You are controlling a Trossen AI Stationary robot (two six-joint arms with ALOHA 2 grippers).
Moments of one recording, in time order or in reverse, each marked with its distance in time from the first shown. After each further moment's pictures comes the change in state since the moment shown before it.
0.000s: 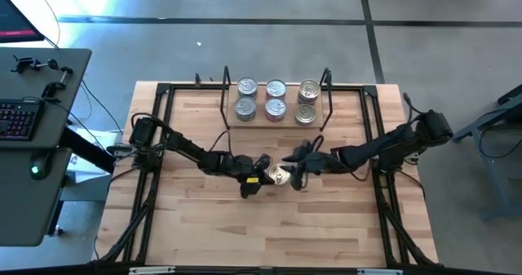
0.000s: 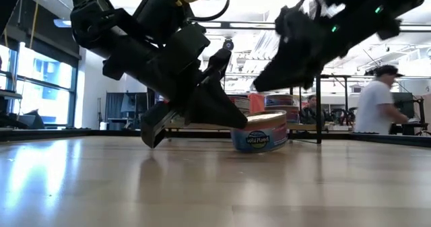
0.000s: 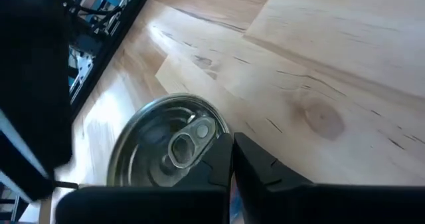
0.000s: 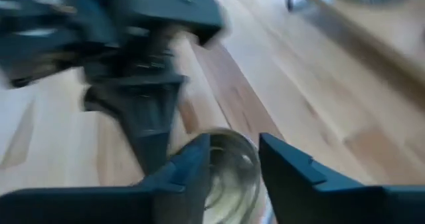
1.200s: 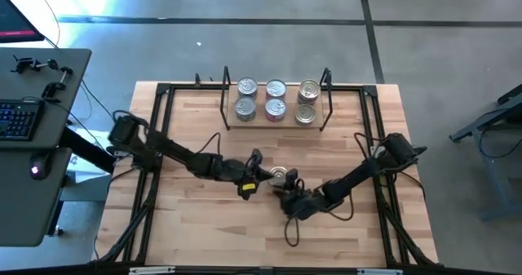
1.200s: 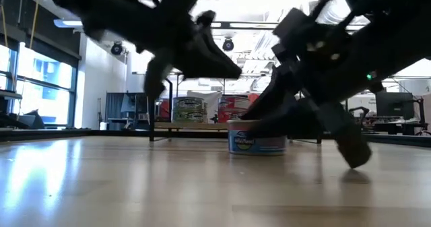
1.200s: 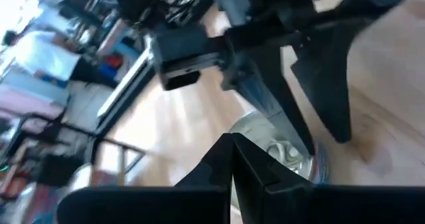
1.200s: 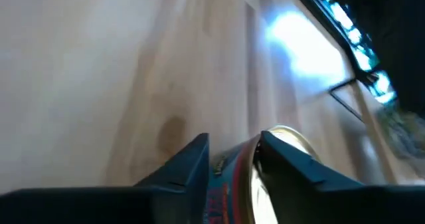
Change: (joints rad) left arm -0.086 -0.165 -0.001 -0.070 -0.275 -0.139; right arm 0.308 0.439 0.183 0.121 0.392 -0.717
